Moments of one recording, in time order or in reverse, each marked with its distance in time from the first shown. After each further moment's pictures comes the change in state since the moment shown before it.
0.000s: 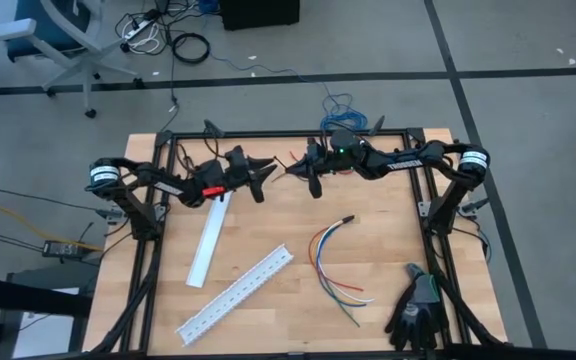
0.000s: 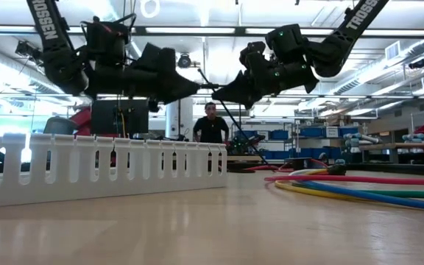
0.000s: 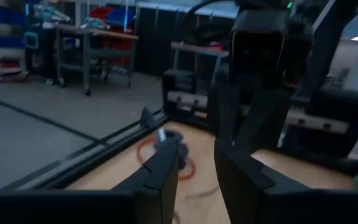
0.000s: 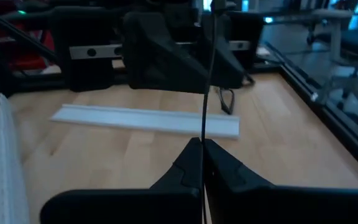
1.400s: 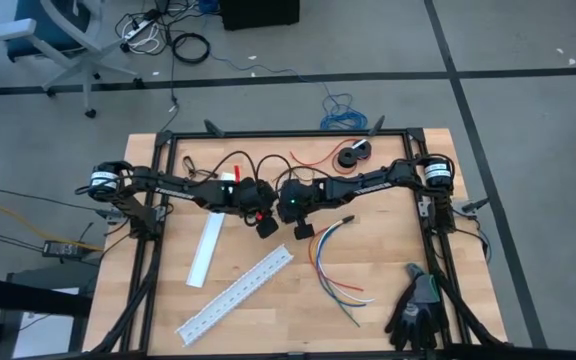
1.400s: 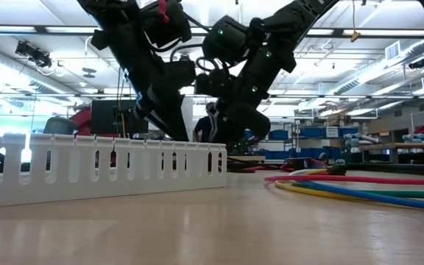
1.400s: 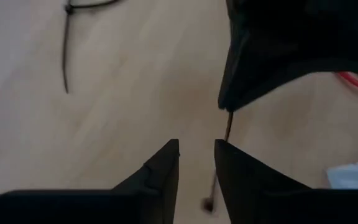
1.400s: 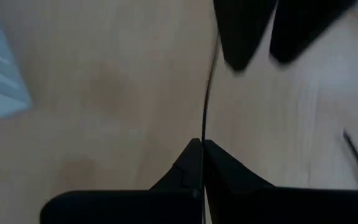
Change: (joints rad) left arm -0.281 0.000 0.488 -1.541 -0.151 -0.204; right arm 0.353 0.267 0.419 -0.881 0.489 -0.343
